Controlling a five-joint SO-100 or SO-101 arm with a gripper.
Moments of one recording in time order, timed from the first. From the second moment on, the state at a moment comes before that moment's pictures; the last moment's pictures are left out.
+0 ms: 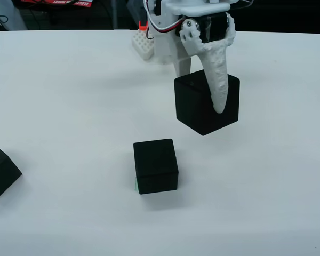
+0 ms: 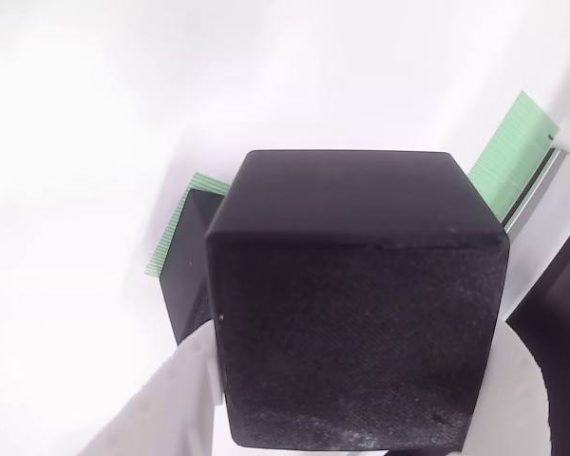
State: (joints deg) arm -12.4 108.0 91.3 89.9 -23.1
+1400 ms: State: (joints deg) arm 2.5 99.0 93.3 82.2 -23.1
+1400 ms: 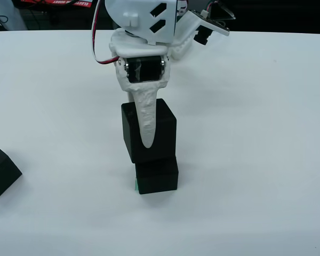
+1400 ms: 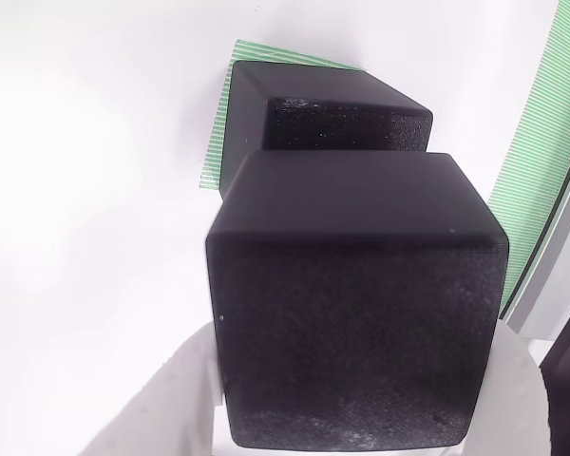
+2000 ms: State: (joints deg) arm 3.3 98.1 95.0 79.5 -23.3
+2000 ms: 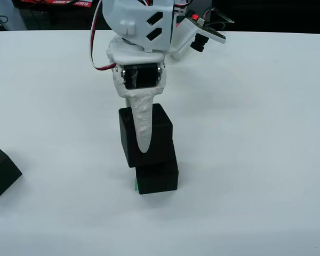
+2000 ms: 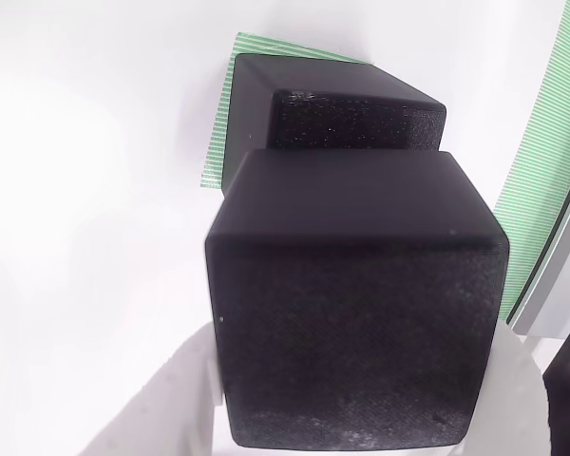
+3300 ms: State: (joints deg) arm 1.4 95.4 93.1 78.9 -23.3
